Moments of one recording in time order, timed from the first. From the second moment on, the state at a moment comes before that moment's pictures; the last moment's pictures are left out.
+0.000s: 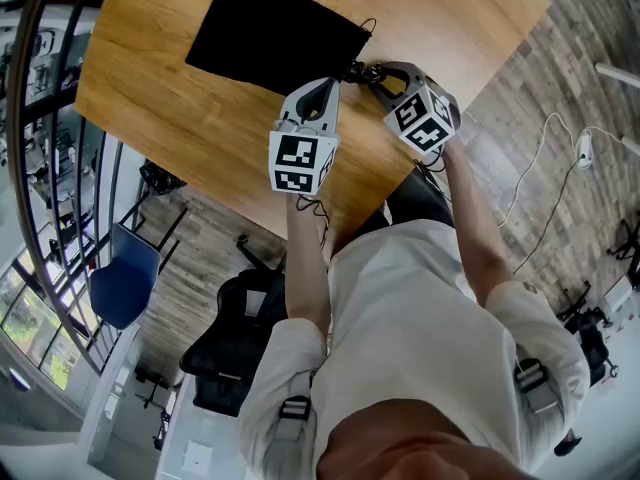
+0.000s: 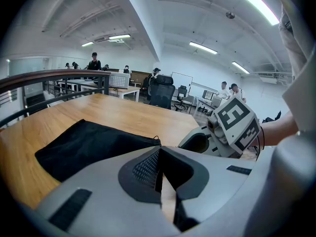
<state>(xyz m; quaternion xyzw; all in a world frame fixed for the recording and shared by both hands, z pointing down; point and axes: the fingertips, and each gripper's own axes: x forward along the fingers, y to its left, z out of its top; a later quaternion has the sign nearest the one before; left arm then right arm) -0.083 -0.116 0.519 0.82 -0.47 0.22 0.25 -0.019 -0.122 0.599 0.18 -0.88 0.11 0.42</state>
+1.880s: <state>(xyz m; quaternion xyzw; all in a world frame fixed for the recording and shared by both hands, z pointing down) -0.082 -0.109 0.531 0.82 -0.45 0.23 0.26 -0.089 -0.148 0.619 0.16 -0.91 0.12 0.36</state>
